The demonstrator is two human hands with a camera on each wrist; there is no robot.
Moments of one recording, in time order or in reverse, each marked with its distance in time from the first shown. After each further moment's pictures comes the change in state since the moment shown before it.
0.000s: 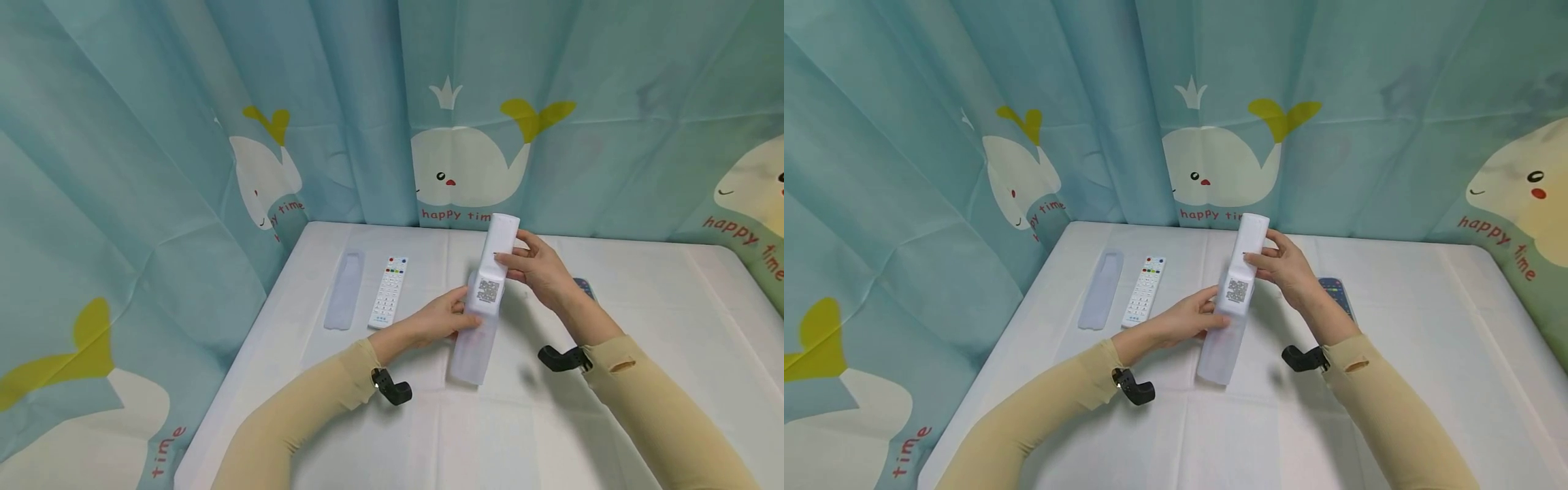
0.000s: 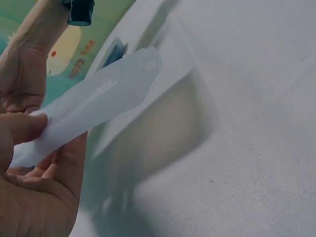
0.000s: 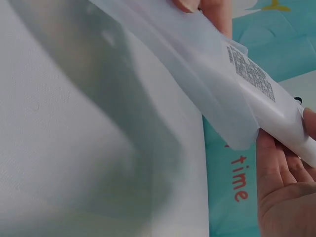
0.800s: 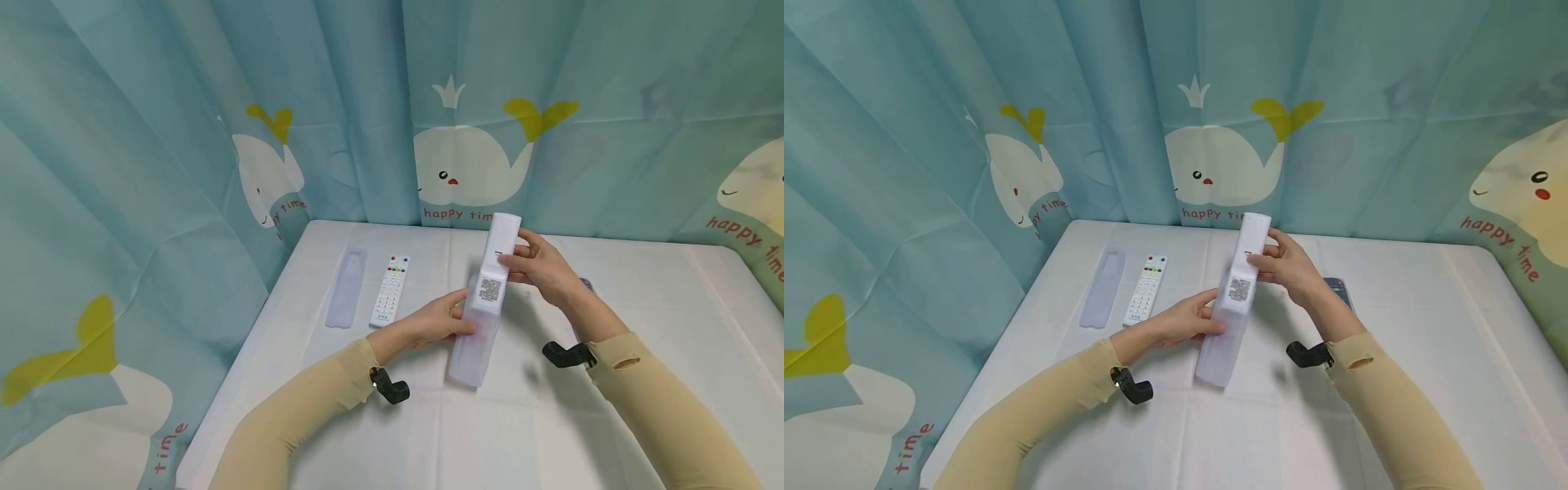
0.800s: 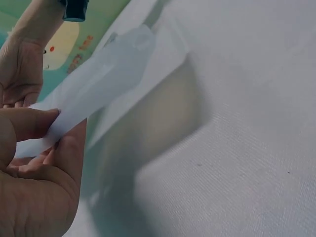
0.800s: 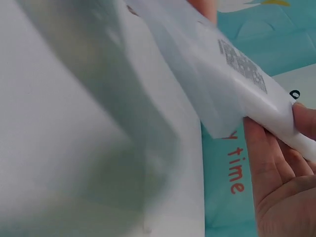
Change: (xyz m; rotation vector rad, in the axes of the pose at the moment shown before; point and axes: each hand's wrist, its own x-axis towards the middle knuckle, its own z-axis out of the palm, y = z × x) left_hand -0.004 -0.003 -0.003 -0.041 -0.031 -0.007; right_hand 0.001 -0.004 -0.006 -0.099 -0.045 0.012
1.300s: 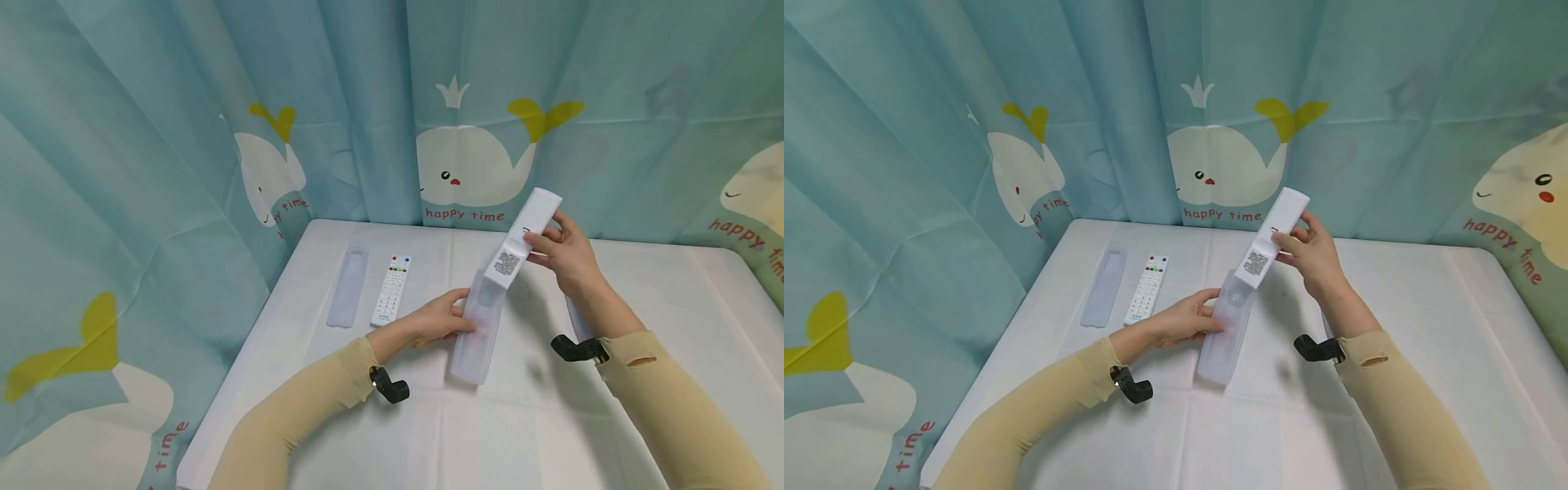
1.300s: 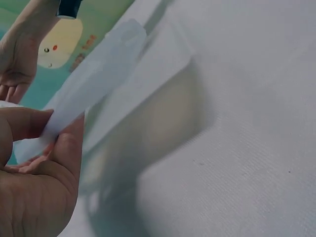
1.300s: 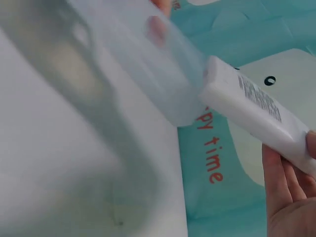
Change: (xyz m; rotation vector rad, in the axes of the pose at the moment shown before) left_hand 0.002 -0.003 -0.003 -0.058 0.018 -0.026; right_hand -0.001 -0.014 -0.018 0.204 0.210 -0.147
